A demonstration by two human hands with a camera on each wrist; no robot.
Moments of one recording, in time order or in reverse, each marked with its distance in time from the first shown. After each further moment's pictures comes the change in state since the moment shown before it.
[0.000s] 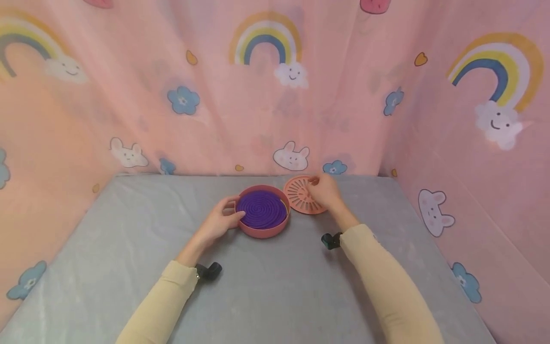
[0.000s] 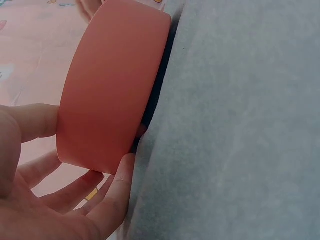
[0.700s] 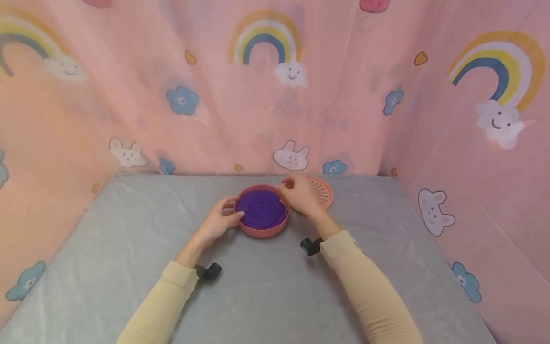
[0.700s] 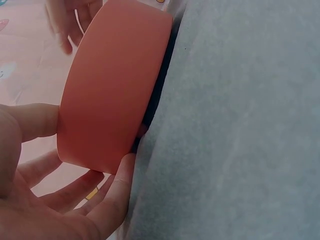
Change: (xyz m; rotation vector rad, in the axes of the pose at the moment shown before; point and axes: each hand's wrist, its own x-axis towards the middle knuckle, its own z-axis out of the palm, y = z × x) left_hand -0.001 0.003 0.000 -0.002 0.007 0.008; right_hand -0.016 -0.052 0.028 0.099 -0.056 -0.105
